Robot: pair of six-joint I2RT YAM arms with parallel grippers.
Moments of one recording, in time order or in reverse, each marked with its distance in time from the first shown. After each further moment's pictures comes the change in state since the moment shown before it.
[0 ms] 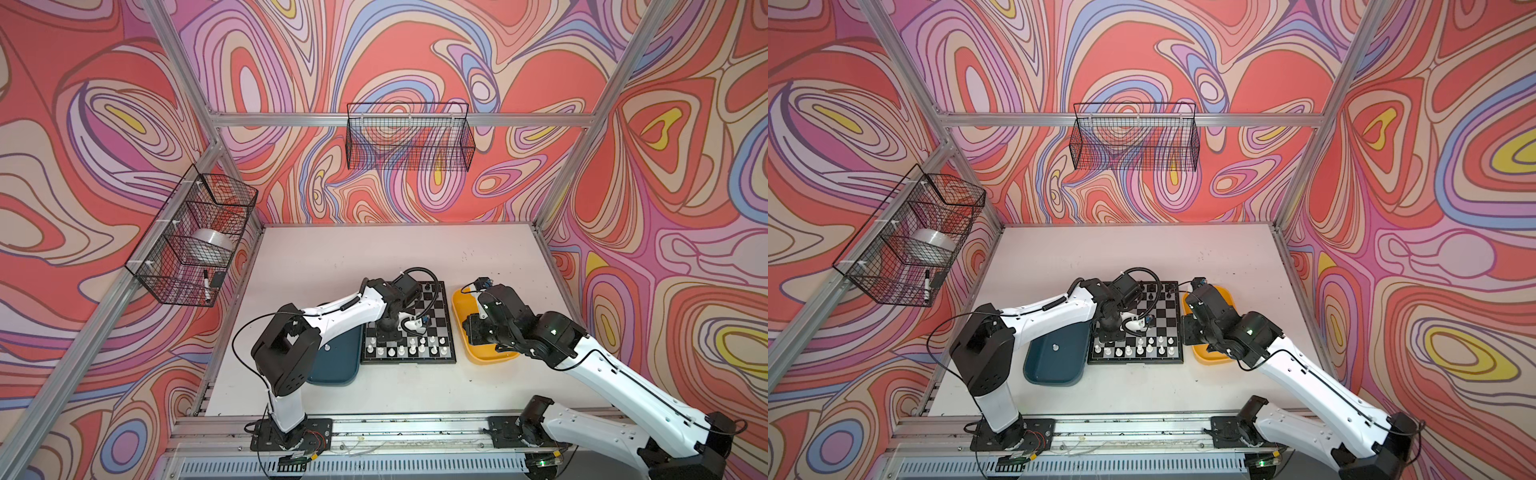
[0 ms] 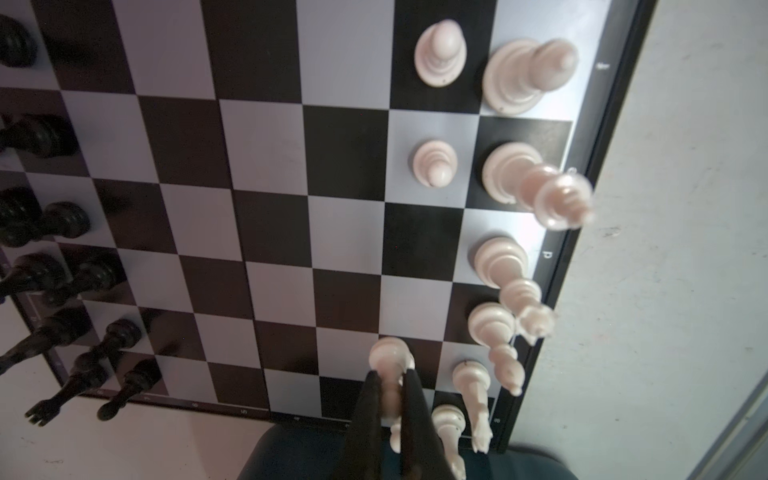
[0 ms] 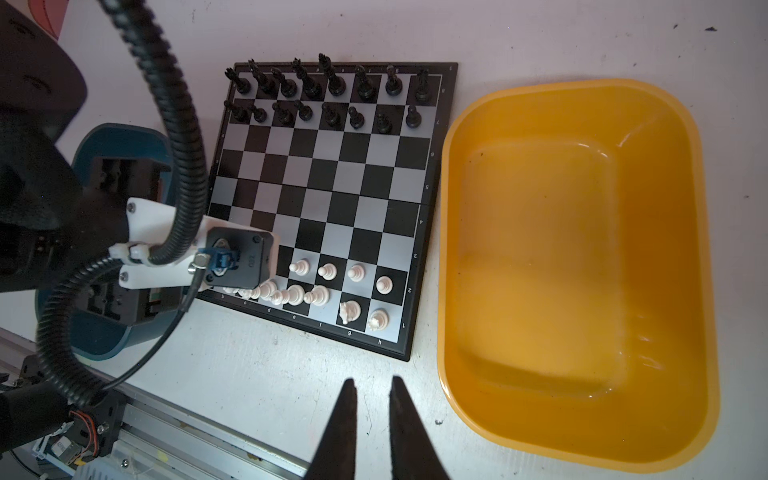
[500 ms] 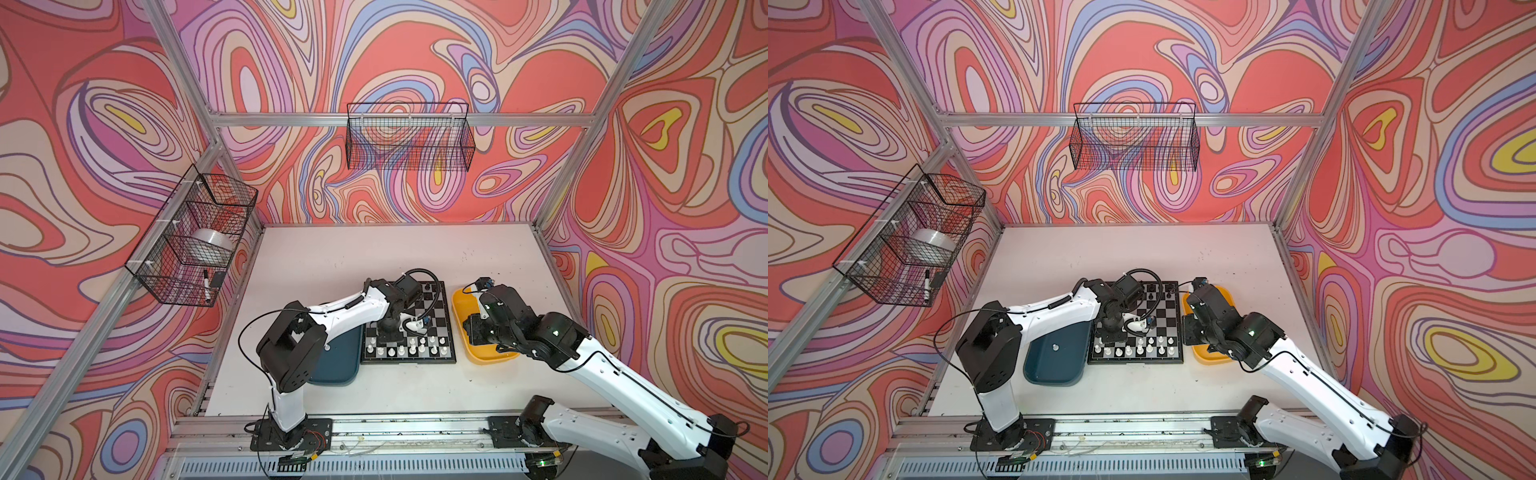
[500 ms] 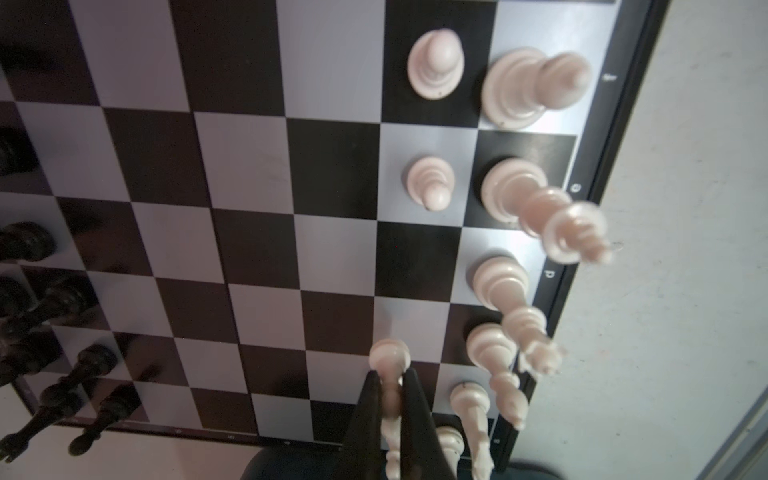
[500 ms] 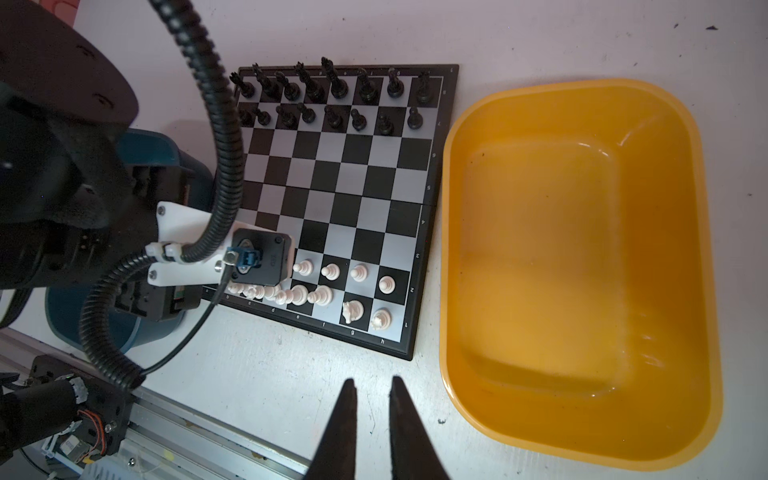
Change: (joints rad) left arm -0.002 0.035 0.006 0.008 0.020 -0.001; right arm 0.000 -0.014 0.000 0.000 -0.001 0.008
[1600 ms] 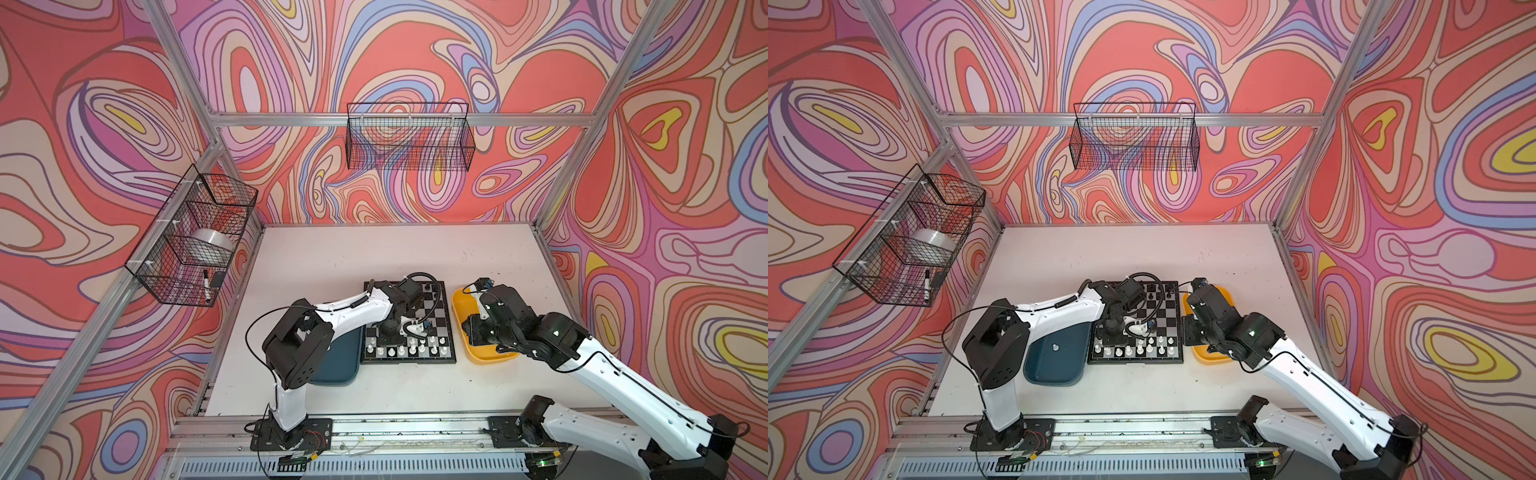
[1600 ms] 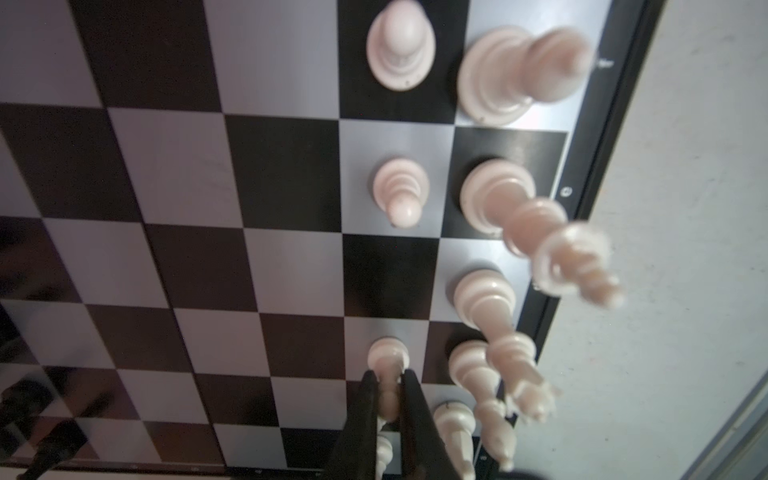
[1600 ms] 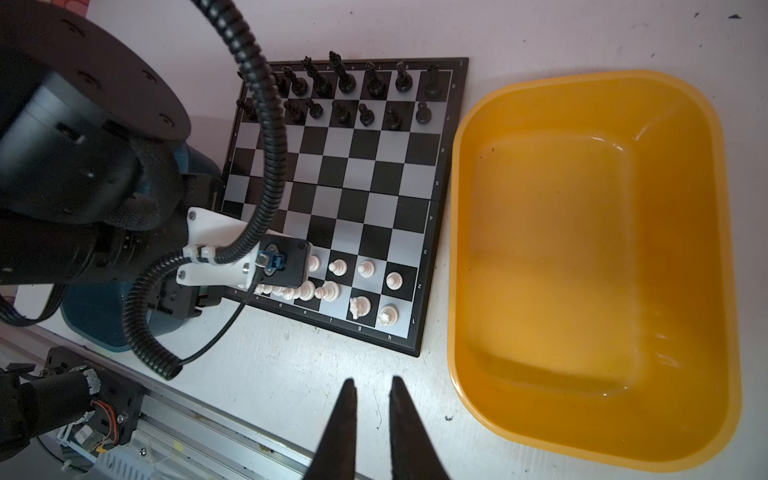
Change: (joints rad) left arm -0.005 0.035 -0.001 -0.014 0.021 -0.003; right arm 0.000 0.002 -0.001 0.002 -0.026 0.003
